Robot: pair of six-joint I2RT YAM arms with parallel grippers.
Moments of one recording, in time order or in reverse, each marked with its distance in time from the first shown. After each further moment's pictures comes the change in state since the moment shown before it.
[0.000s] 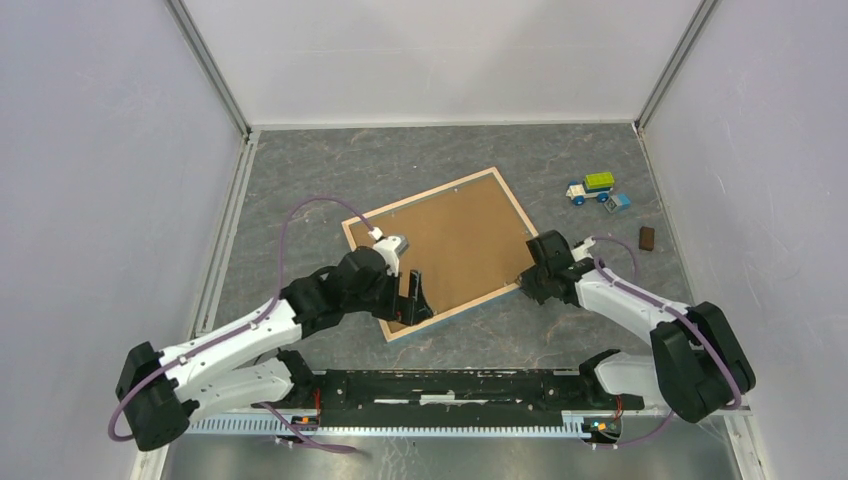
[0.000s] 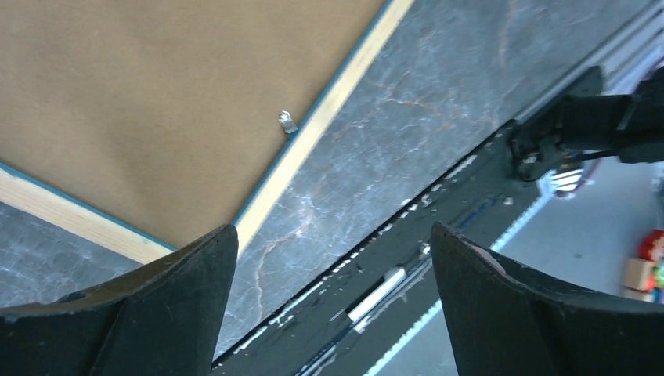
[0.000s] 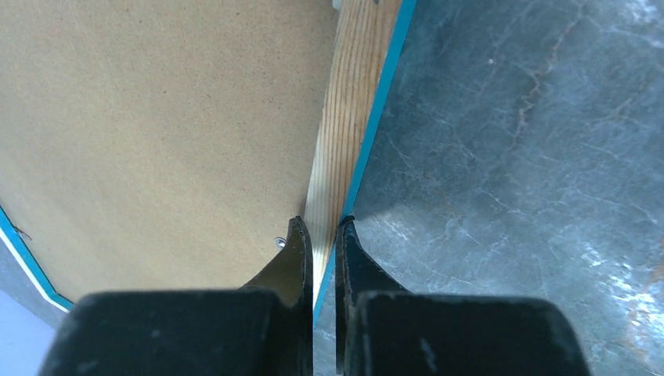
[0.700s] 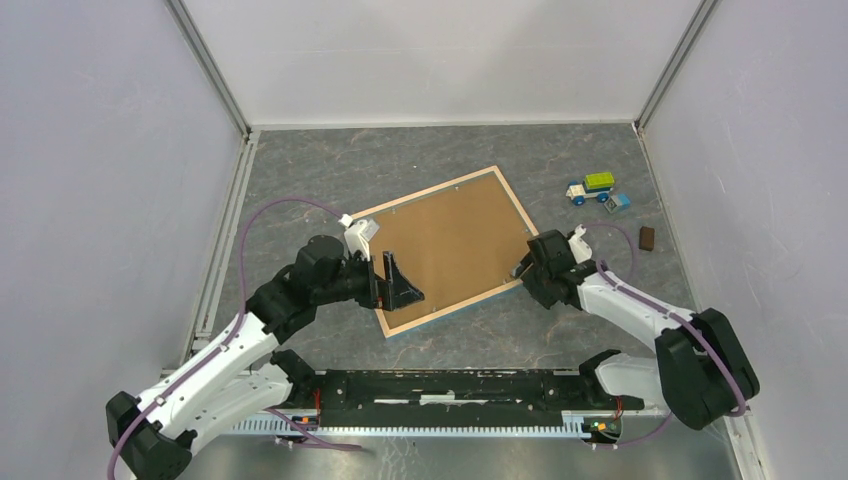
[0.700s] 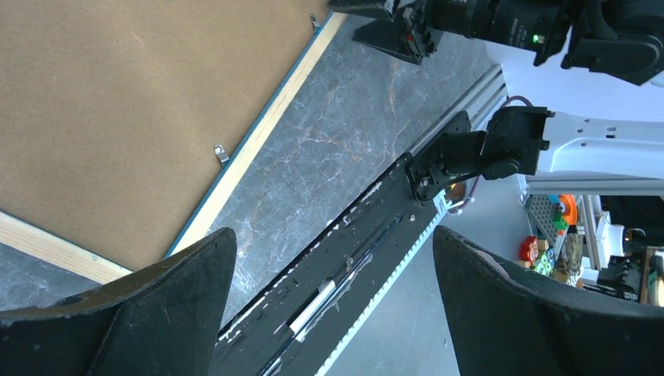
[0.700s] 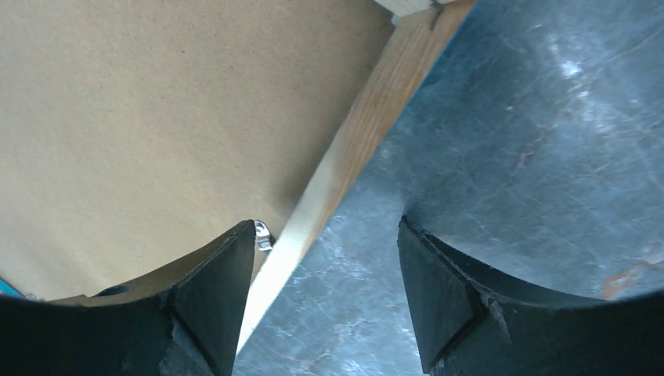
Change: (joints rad) left arm 0.181 -0.159 0.000 0.031 0.215 -0.045; right arm 0.006 -0.064 -0.028 0.013 0.023 -0.262
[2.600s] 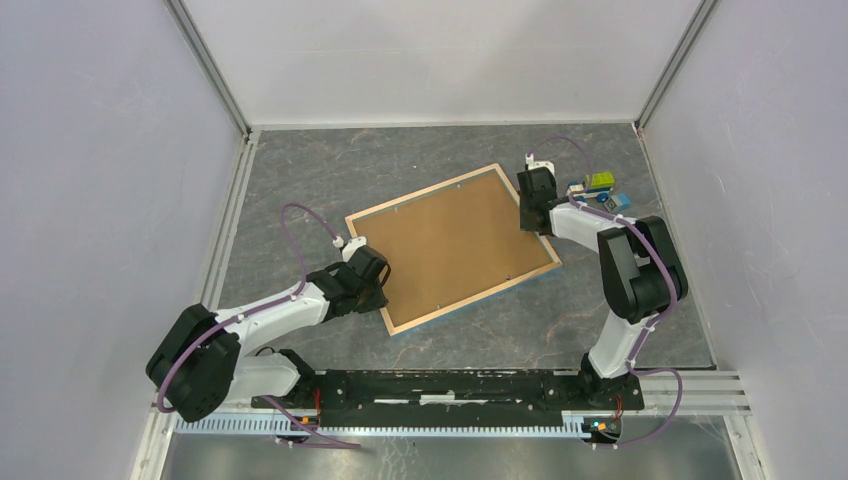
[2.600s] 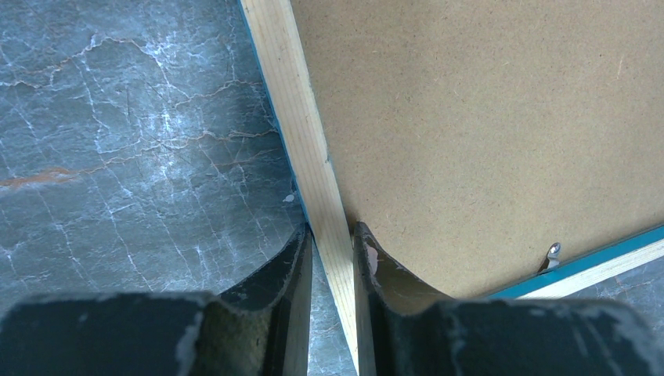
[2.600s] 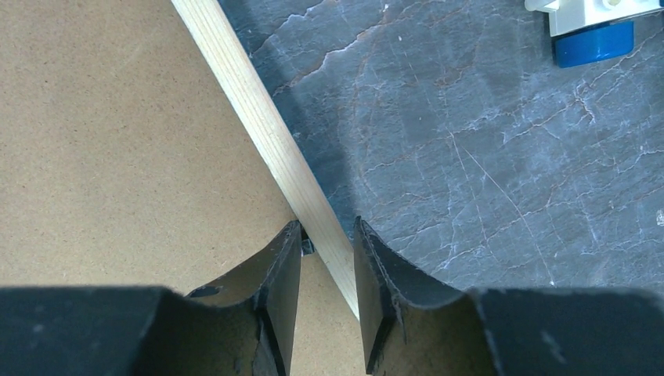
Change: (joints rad) left arm -0.010 0.455 -0.118 0.031 -0.580 -0.208; right arm -0.156 0.581 0.513 0.197 0.113 -0.927
